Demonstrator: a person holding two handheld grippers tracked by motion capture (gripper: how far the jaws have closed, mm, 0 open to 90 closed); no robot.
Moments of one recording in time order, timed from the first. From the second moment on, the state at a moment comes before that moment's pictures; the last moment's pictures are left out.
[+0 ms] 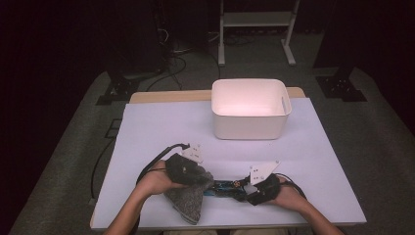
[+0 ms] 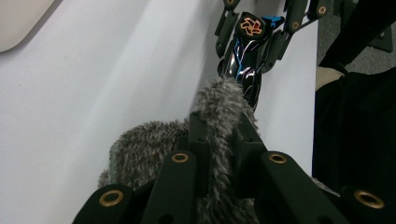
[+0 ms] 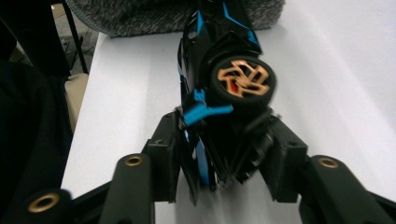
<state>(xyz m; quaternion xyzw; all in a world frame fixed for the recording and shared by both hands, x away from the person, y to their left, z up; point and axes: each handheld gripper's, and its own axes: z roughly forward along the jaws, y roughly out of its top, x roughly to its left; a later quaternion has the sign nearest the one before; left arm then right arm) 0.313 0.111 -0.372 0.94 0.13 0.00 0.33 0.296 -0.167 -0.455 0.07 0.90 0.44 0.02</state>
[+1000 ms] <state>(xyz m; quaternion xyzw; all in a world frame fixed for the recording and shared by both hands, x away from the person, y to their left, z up) 0.320 0.025 -0.368 0.95 0.05 -0.02 0.30 0.292 -0.178 -0.454 0.08 0.88 0.46 0.02</state>
